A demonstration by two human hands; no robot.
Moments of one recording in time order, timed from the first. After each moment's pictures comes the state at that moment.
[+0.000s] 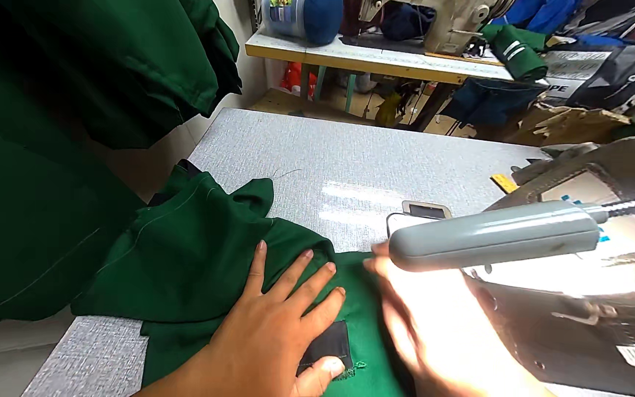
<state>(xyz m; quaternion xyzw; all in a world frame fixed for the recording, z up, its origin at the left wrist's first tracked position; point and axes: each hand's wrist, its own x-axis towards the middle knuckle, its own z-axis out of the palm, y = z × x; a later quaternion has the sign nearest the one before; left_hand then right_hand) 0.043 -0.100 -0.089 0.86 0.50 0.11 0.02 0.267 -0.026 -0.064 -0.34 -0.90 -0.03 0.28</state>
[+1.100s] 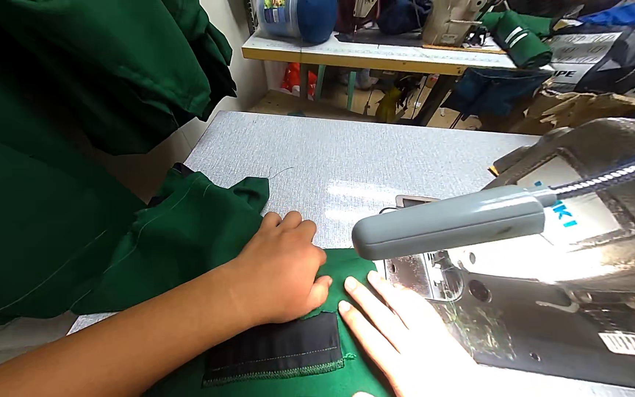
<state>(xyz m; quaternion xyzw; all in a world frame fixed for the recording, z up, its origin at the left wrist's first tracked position) 0.055 -0.027 -0.031 0.83 0.54 -0.10 0.12 0.302 -0.062 -0.081 -0.27 -0.95 0.09 0.08</state>
